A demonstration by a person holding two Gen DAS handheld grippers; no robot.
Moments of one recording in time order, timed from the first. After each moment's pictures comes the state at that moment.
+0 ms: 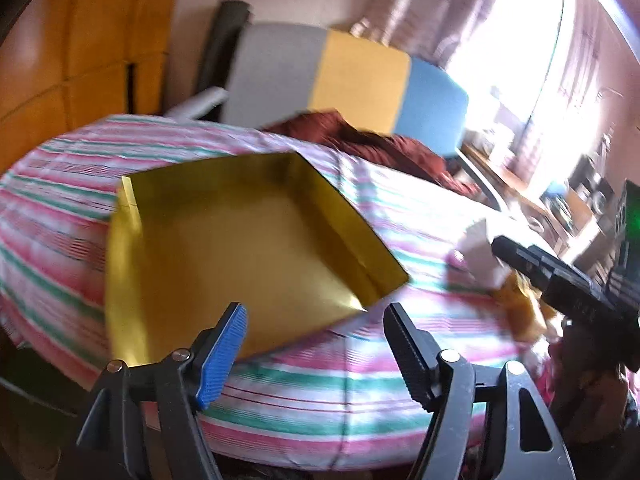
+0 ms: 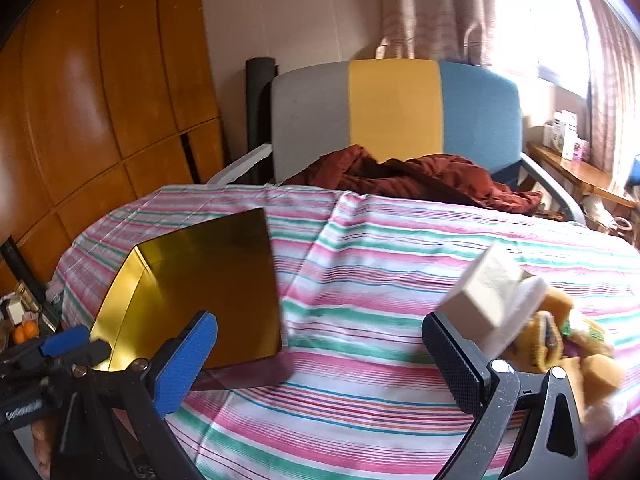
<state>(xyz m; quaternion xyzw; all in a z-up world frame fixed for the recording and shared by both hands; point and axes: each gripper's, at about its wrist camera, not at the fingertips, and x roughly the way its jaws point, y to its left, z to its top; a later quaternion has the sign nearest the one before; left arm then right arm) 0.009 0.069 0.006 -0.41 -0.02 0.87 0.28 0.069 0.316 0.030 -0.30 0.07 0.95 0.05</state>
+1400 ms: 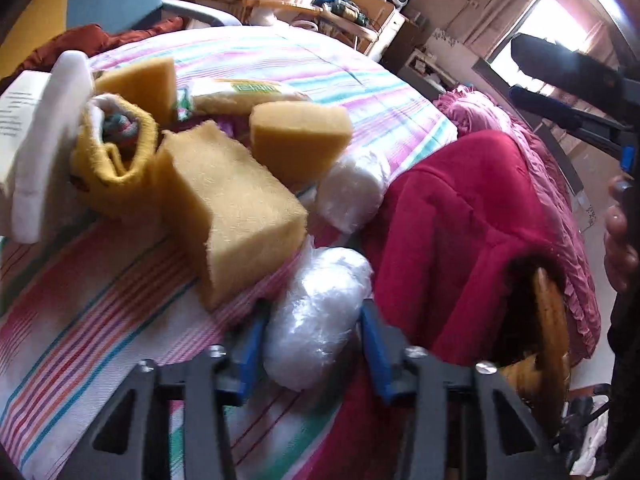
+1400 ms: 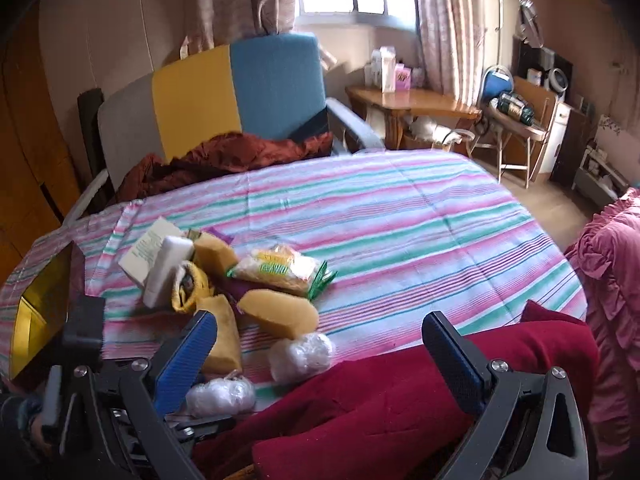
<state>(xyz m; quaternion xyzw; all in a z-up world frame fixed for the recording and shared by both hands) 0.133 0.401 -0.079 -0.48 0.19 0.59 0.62 0.245 0.565 0.061 -0.36 0.15 0.88 0.27</state>
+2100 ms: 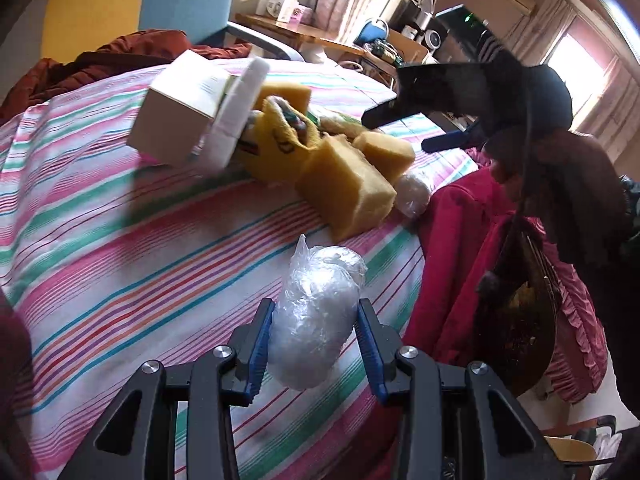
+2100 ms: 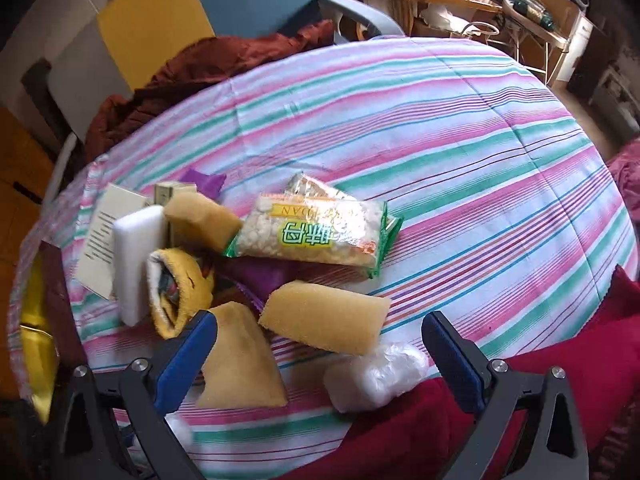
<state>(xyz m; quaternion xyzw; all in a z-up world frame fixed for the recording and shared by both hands) 0.087 0.304 -0.061 -0.46 0.13 0.66 0.57 0.131 0.594 -0.010 -0.51 0.26 0.78 0.26</state>
